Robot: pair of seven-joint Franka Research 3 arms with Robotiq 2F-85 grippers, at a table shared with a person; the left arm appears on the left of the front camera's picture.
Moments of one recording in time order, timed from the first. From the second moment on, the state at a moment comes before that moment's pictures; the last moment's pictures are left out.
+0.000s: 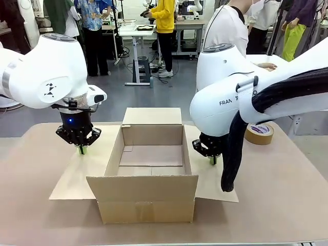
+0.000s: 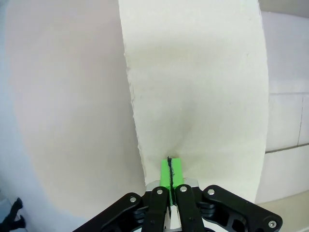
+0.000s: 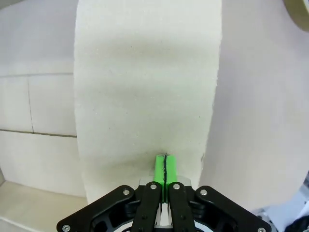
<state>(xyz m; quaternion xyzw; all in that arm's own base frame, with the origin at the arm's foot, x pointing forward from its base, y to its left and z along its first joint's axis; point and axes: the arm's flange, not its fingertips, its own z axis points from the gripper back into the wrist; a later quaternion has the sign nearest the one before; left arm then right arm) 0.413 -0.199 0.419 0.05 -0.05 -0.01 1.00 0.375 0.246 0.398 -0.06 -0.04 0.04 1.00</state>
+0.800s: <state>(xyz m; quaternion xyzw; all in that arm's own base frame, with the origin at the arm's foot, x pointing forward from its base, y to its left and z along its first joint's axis) 0.419 -0.199 0.396 0.02 -0.03 0.01 1.00 0.397 0.244 0.394 -0.04 -0.01 0.05 1.00</state>
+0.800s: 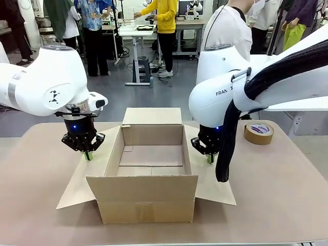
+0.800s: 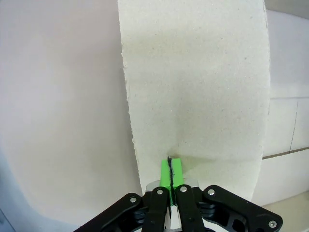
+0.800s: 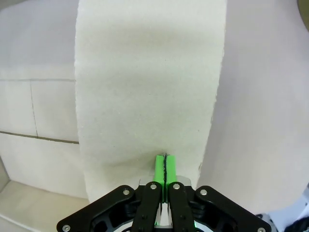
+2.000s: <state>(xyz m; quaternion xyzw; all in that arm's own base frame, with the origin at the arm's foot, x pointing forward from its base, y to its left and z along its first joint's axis) 0.419 -0.199 0.396 0.02 -0.03 0.01 1.00 0.398 0.242 0.394 -0.04 -0.01 0.04 1.00</state>
